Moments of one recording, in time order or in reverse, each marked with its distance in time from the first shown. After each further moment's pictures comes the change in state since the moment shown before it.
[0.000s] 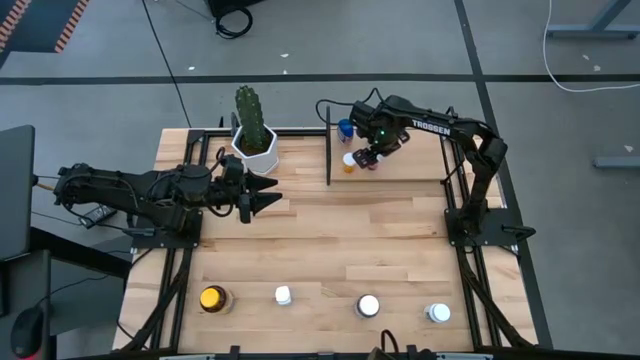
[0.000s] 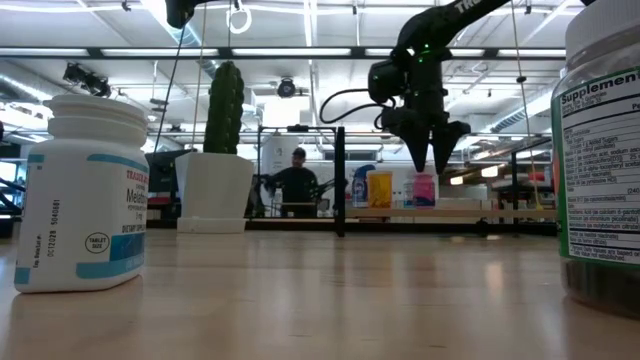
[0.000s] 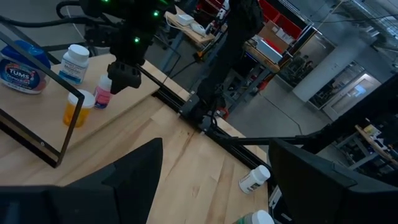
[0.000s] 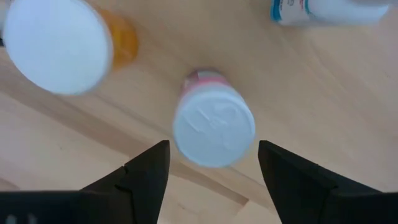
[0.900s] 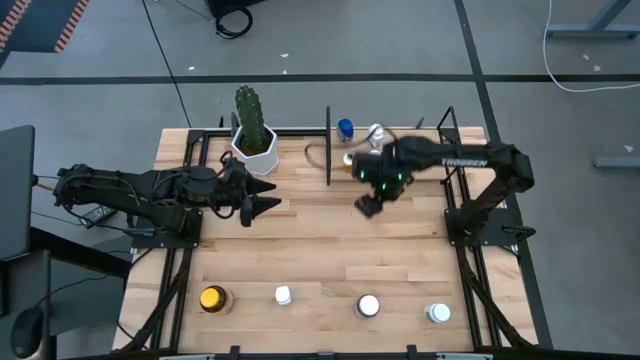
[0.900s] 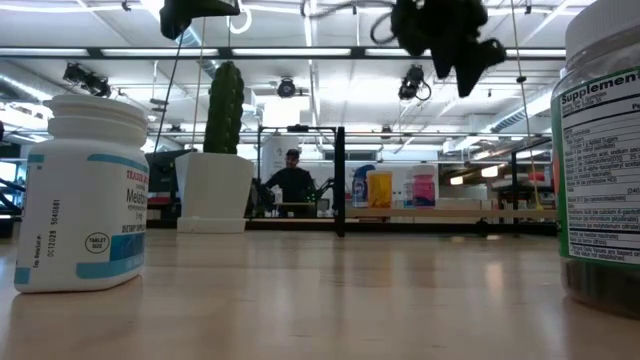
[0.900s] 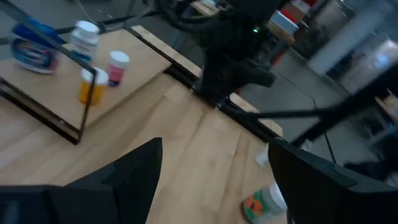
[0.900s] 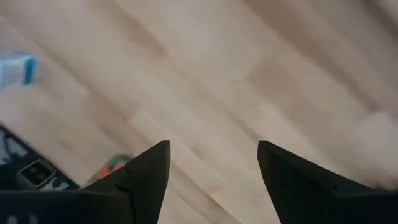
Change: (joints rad) left arm 0.013 0.000 0.000 -0.112 0.056 0.040; right arm 0.519 -0.229 0.000 -0.088 -0.157 0.382
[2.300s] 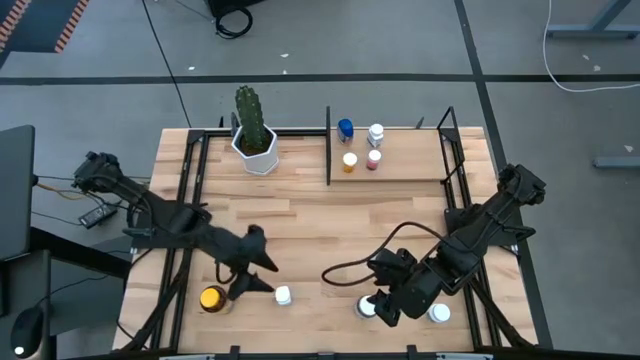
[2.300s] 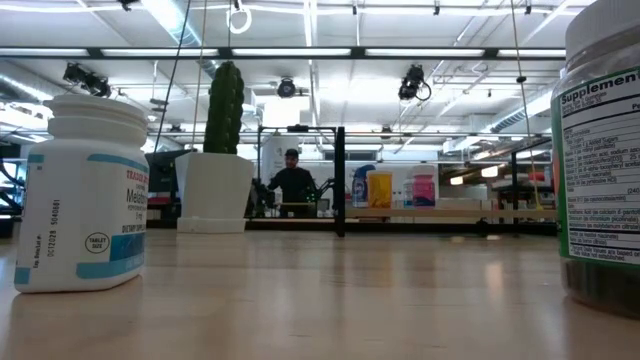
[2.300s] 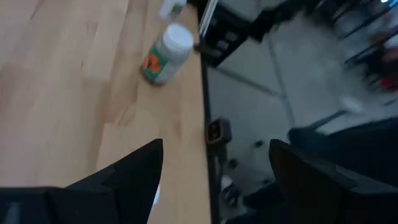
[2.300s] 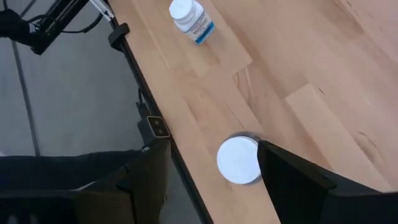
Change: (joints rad) left arm -0.406 0.276 0.100 -0.065 0.229 -0.087; right arm 0.782 0.016 0.000 0.416 0.450 0.457
